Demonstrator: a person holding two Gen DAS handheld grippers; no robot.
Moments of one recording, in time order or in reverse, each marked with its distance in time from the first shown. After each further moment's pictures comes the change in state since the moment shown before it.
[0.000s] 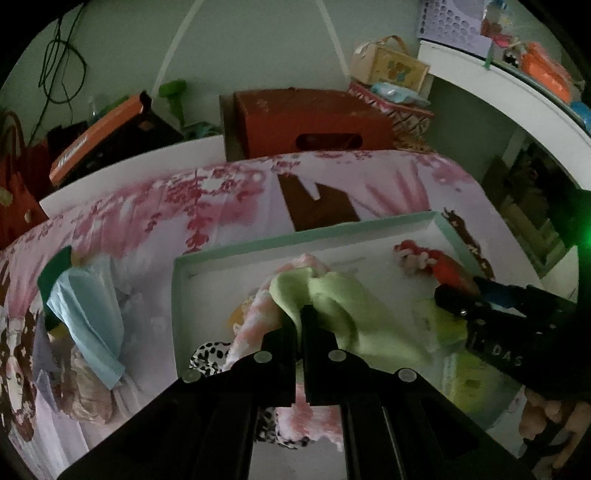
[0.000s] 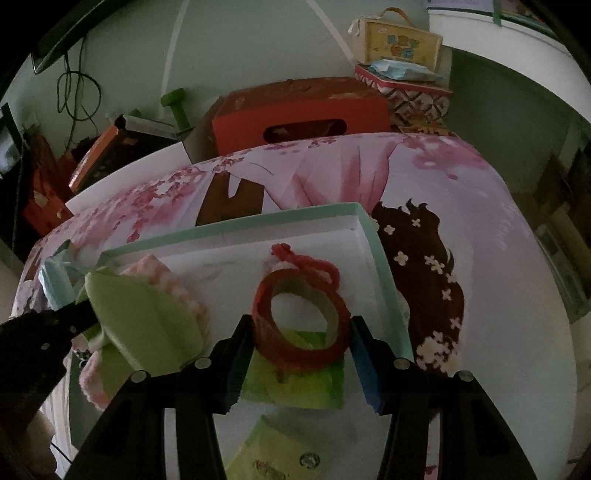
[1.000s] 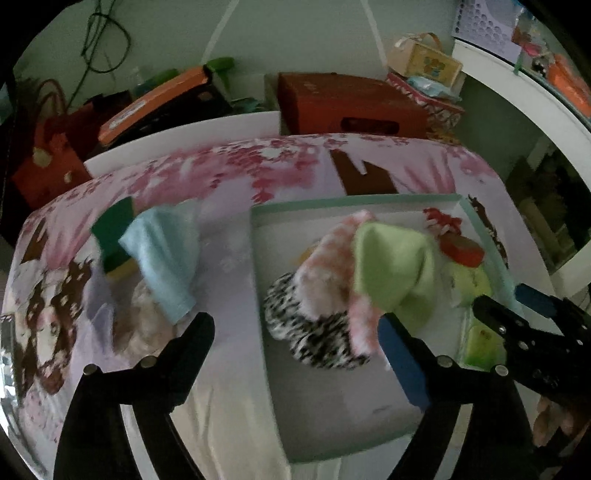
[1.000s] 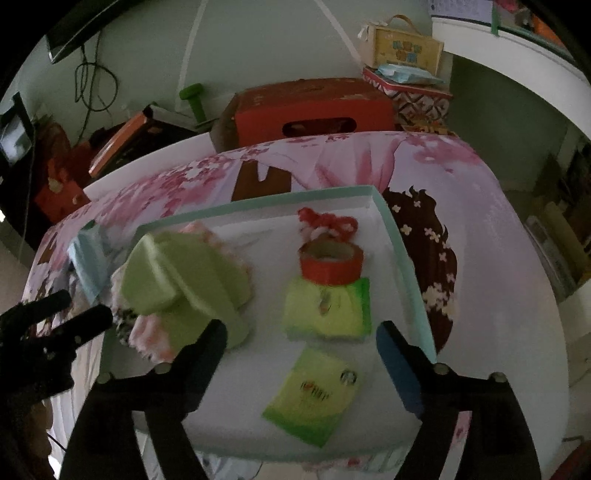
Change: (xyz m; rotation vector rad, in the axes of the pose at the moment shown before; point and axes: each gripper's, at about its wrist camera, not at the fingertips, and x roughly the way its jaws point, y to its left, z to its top) left arm -0.038 0.036 -0.025 -0.079 0.091 0.081; right arm -0.051 0.027 -0.032 -0.018 0.021 0.005
